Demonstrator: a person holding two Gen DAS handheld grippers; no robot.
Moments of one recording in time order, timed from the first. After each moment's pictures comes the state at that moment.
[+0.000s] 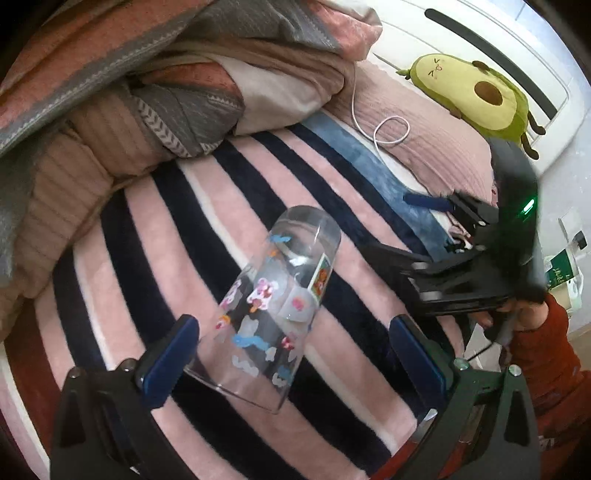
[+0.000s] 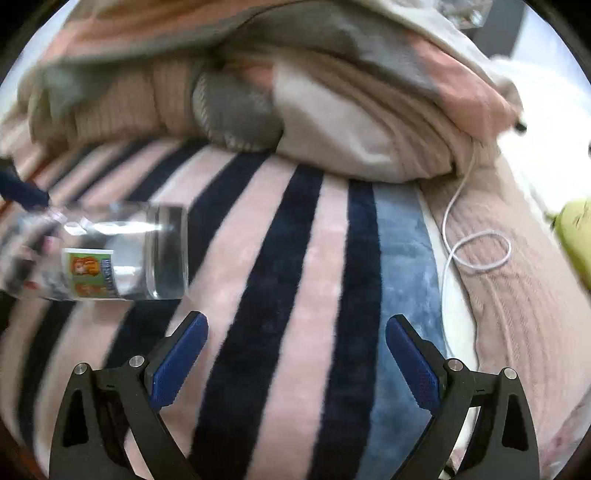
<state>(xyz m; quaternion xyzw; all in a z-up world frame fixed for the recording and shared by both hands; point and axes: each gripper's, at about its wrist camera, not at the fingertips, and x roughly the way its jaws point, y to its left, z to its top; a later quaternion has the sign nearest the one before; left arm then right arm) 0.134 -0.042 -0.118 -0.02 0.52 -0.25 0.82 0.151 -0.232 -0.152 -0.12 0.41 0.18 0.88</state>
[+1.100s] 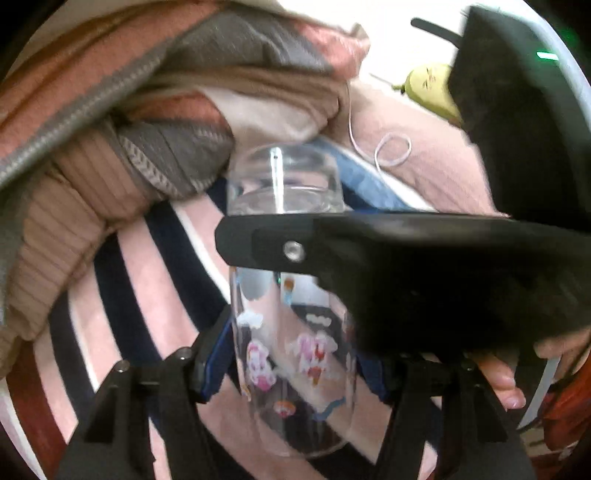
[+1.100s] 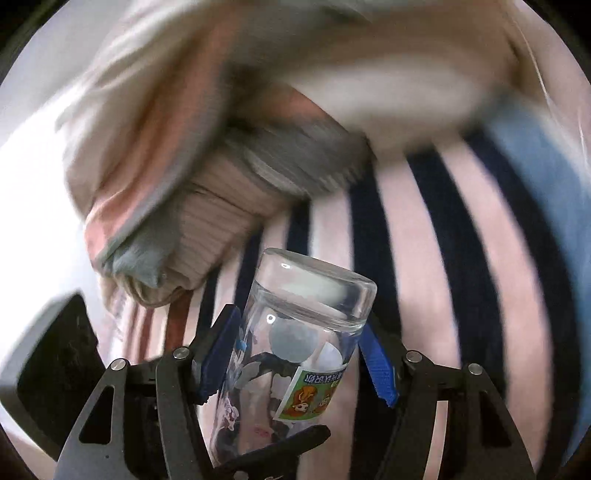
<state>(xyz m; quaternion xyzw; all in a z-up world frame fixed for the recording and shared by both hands) 0.141 -0.058 -0.123 0.00 0.45 -0.24 0.86 0.183 -0.161 -0.120 0.14 0.43 0.29 0.84</state>
